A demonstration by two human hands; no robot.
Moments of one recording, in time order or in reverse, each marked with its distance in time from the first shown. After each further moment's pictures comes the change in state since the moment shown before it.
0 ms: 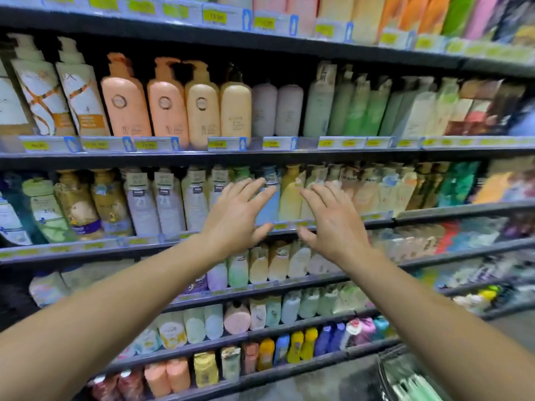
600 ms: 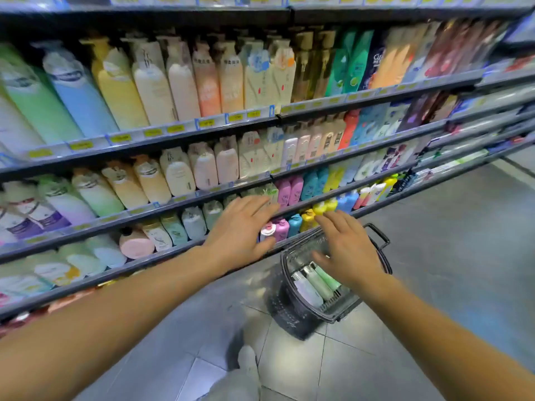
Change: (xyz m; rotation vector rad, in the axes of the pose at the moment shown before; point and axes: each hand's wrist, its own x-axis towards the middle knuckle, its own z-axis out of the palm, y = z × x) left_hand 0.020 0.343 0.200 -0.341 -0.318 0.161; right_hand -0.300 0.296 0.044 -0.008 -0.401 0.264
